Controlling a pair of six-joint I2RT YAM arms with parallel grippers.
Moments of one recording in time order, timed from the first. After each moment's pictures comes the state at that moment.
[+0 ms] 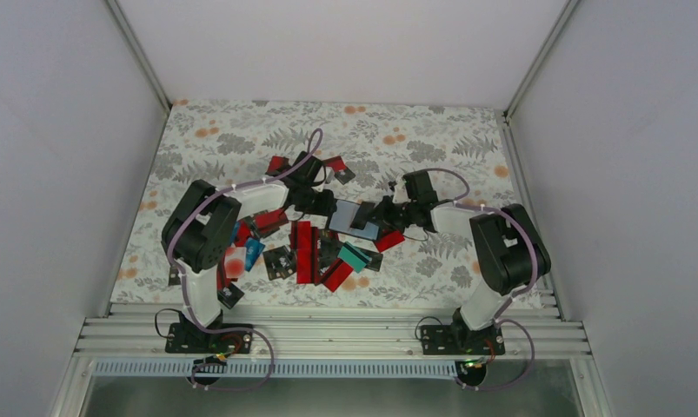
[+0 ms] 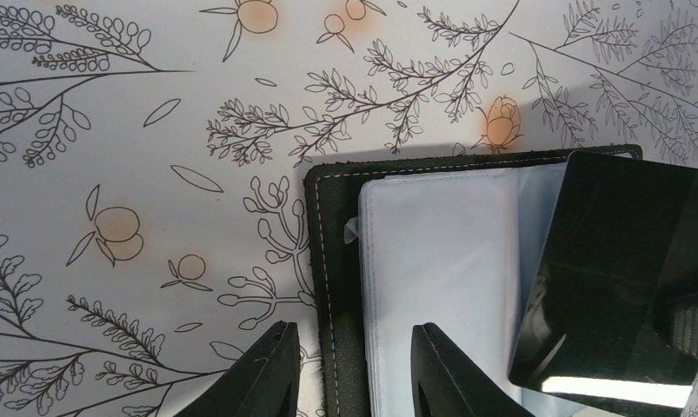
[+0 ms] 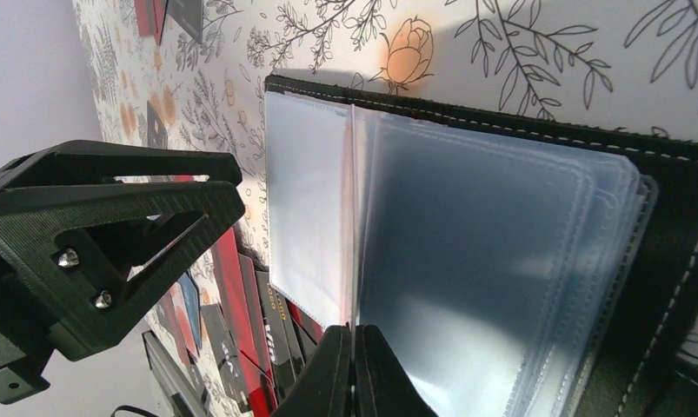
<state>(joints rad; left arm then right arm) -0.56 1.91 1.18 -0.32 0.29 -0.40 0.35 1.69 0.77 0.00 -0.65 0.78</state>
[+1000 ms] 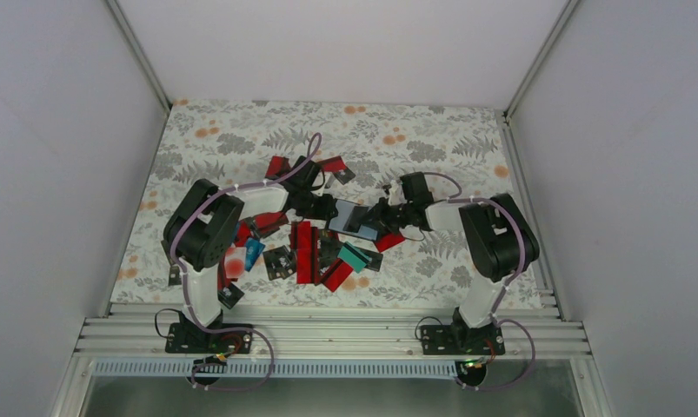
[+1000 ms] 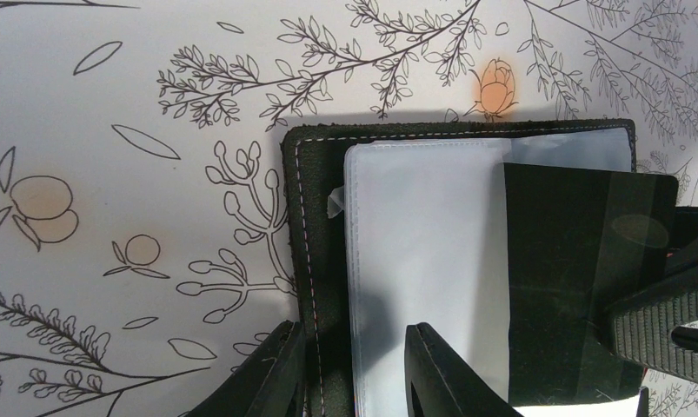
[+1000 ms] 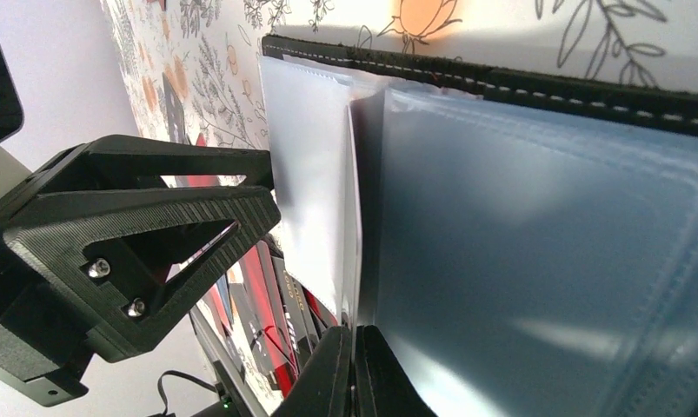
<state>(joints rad) -0.56 1.93 1.13 -0.26 0.37 -0.41 0.35 1.79 0.78 0.08 -0.78 0.84</state>
